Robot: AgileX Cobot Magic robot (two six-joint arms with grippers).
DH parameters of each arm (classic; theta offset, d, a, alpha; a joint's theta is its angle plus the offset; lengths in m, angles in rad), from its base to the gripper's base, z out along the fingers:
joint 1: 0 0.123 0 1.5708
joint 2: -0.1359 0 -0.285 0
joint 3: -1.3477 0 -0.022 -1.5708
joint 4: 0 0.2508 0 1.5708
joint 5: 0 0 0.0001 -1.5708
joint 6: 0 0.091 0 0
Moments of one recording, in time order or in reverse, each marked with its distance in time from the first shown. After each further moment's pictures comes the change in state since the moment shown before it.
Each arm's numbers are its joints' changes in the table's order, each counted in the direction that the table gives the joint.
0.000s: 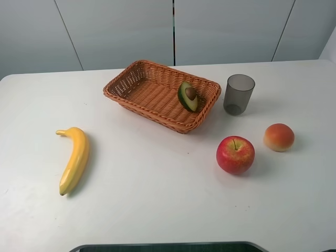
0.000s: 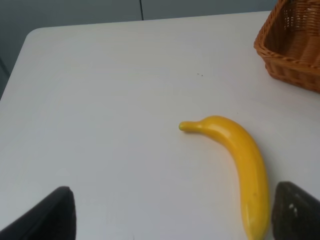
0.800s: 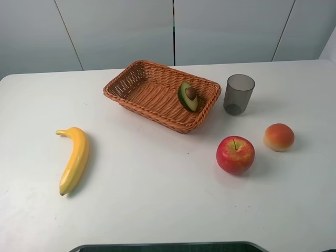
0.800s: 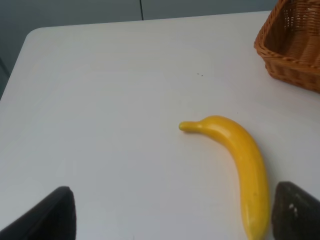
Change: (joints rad) left arm 0.000 0.000 0.000 0.000 0.000 0.000; right arm 0.000 0.000 0.000 0.000 0.000 0.000
